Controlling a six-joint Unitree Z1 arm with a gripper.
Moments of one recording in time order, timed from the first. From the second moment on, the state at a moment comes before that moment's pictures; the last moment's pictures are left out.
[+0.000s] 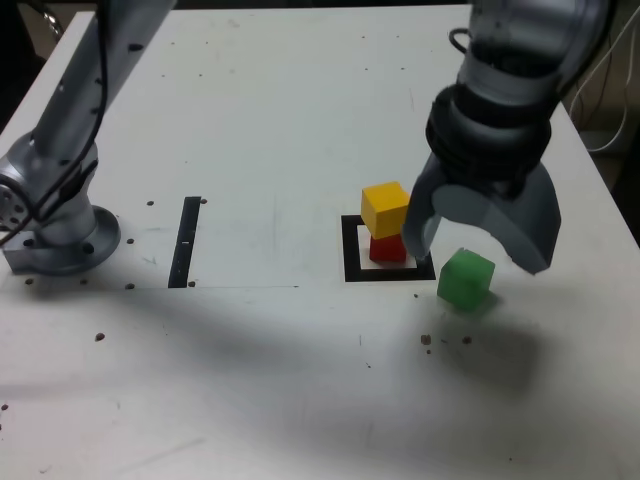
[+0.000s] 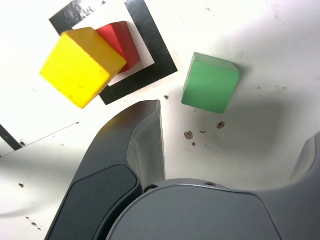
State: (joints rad) arm -0.32 2.27 -2.11 1.55 0.12 0.10
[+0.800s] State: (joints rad) arm -0.26 2.33 -2.00 1.41 0.10 0.12
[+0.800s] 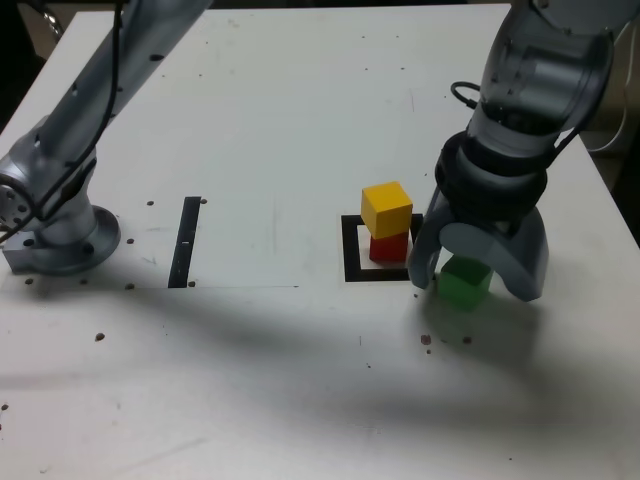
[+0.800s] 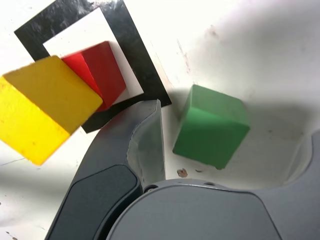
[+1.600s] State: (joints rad) arm -0.25 2.33 -1.92 1.29 0.08 0.13
